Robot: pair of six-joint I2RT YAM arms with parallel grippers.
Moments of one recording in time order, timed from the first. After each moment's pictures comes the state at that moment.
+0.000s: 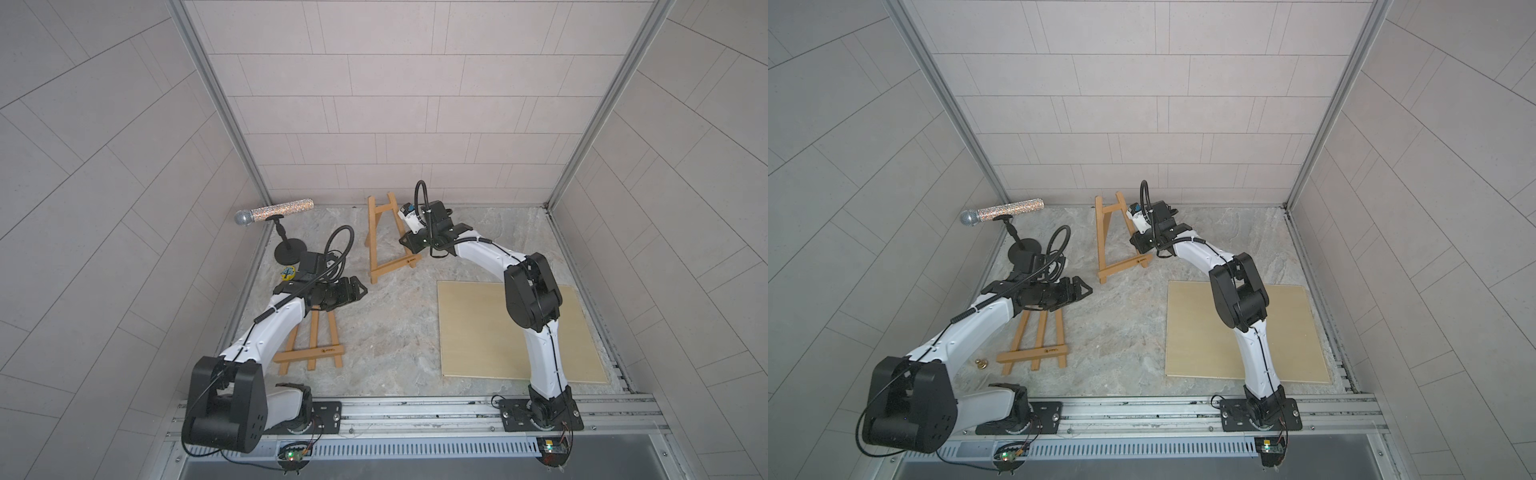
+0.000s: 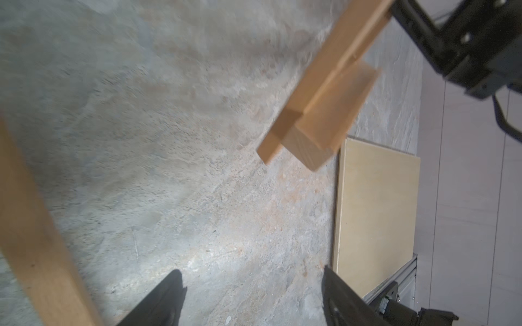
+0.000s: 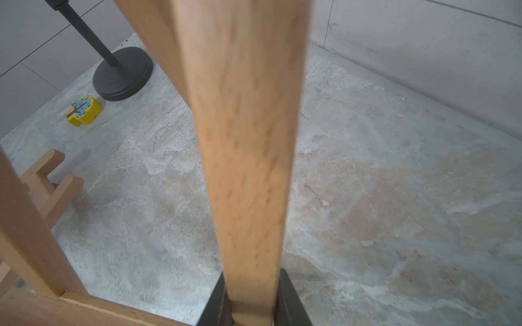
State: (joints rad) left arm -0.10 1.26 0.79 -0.51 0.51 -0.42; right arm 0.48 2.11 1.74 -0.33 -0.29 -0.05
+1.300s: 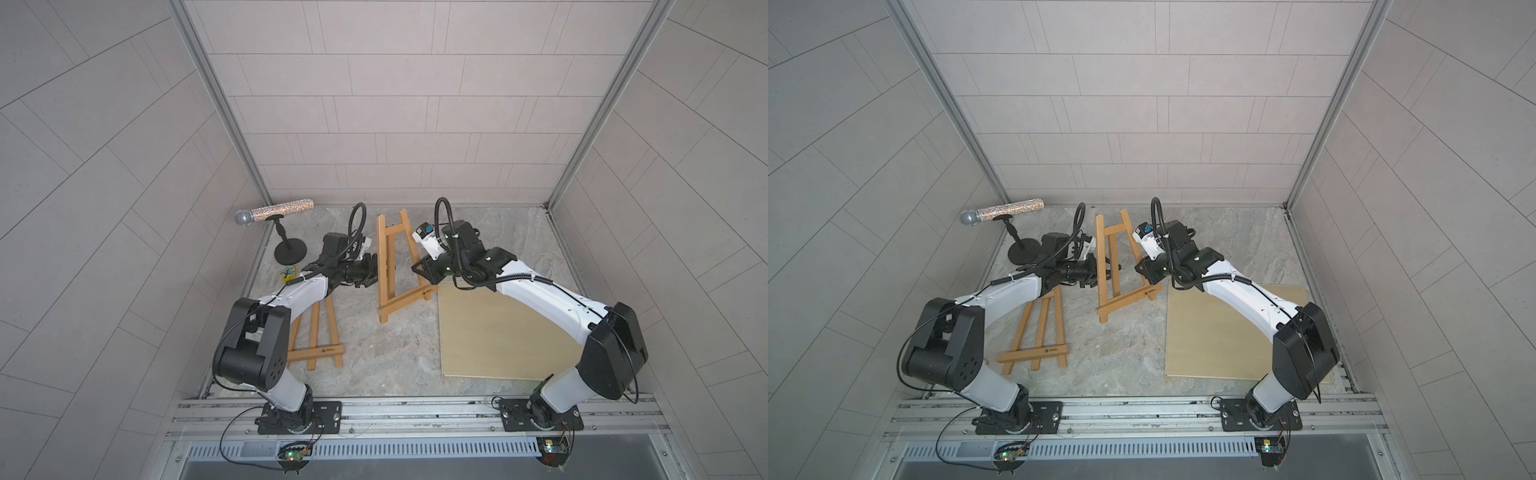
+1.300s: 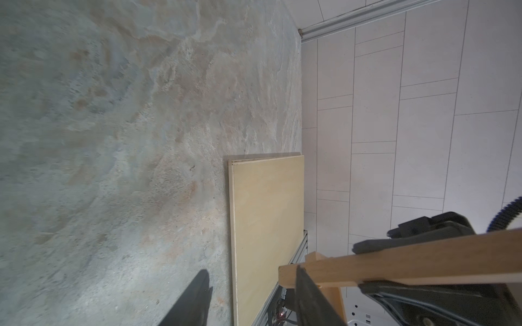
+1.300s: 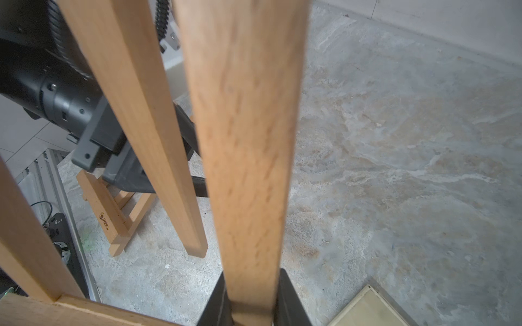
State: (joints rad) left arm -0.25 1.58 0.91 -0.03 0.86 -0.77; right arm 0.59 1.55 1.26 -0.43 -0.29 0.08
